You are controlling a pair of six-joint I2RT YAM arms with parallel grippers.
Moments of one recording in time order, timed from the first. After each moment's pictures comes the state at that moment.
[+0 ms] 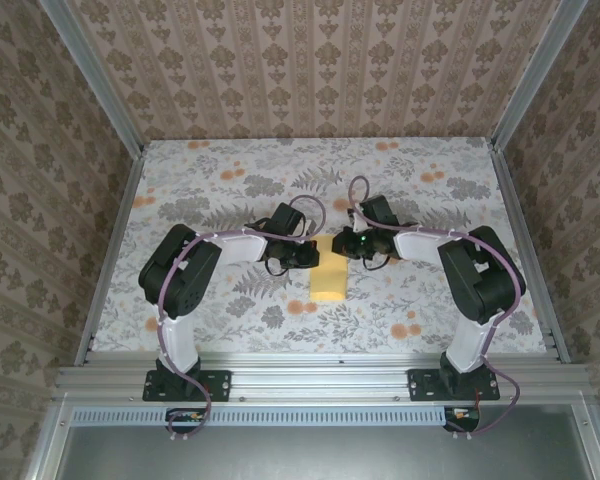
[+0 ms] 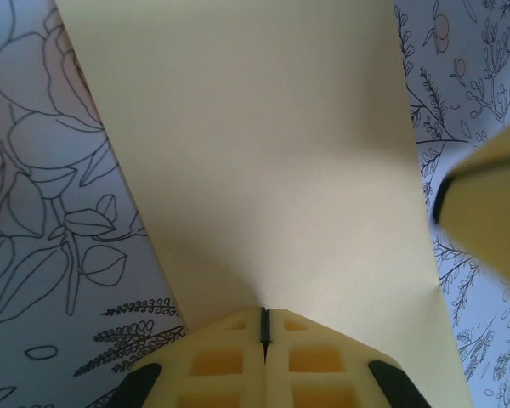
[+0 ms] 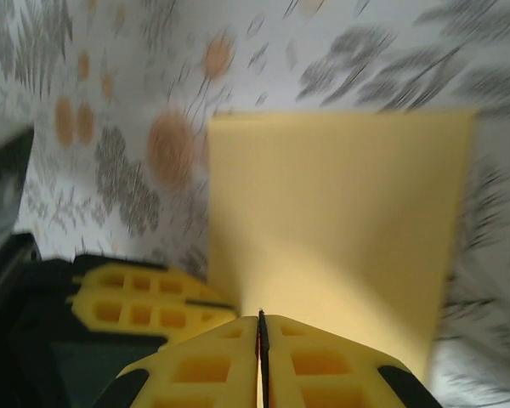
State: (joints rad) left arm -0.68 1.92 1.07 -0.19 0.41 -0.52; right arm 0.40 1.80 0.95 -0.06 -0.48 0.63
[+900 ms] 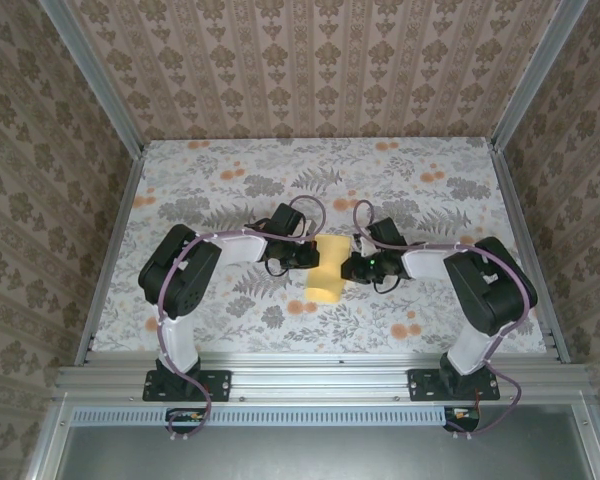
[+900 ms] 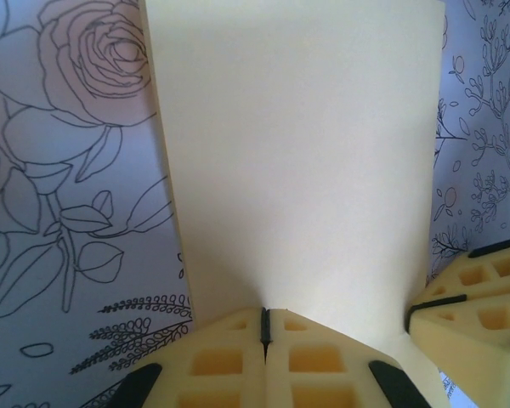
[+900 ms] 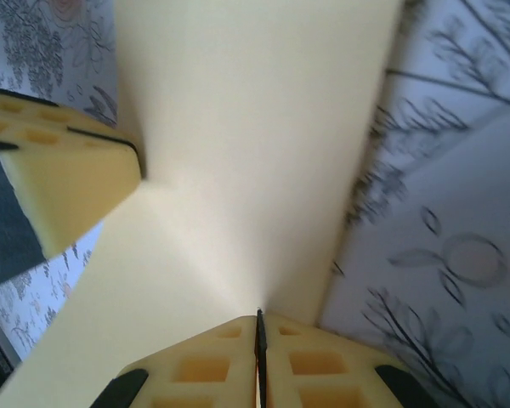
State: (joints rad) left arm -0.68 1.92 1.07 -0.19 0.41 -0.52; right arm 0.40 1.70 0.73 -0.06 -0.51 0.58
